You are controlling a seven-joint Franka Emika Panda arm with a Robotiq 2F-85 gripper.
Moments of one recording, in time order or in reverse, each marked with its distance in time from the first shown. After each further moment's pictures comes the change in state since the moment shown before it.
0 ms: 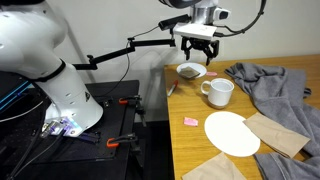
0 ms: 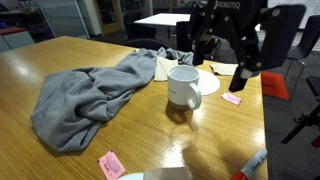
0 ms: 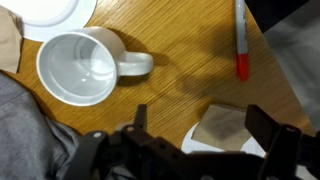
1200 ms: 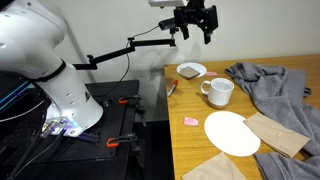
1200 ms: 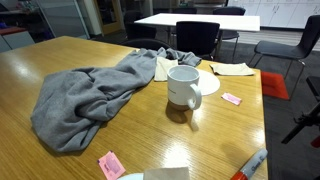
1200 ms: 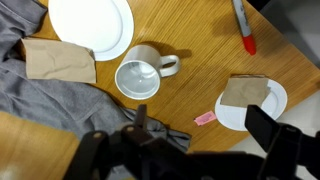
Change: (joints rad) arm 0.031 -0.449 -0.137 -0.233 0.041 -0.001 0.138
